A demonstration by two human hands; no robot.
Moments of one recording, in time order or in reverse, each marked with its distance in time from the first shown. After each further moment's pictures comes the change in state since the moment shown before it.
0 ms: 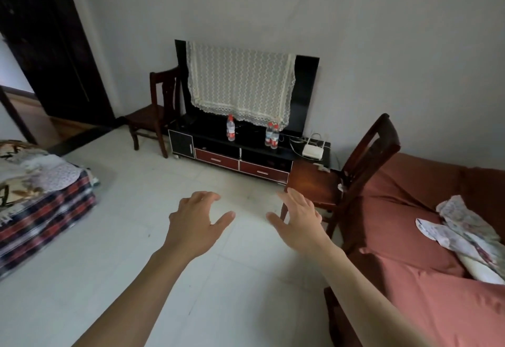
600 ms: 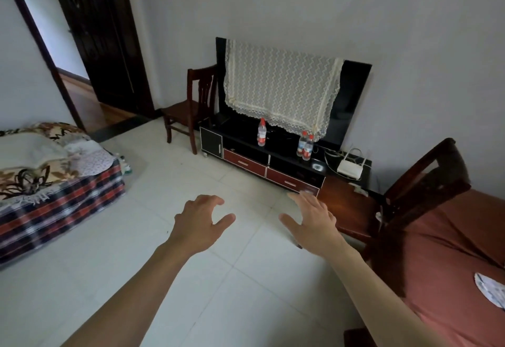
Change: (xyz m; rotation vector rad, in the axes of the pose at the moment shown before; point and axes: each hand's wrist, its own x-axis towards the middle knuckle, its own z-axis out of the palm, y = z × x) left_hand 0.112 -0.040 0.021 -0.025 -0.016 -0.186; right_hand 0.148 0.011 0.006 -0.083 -0.132 -0.099
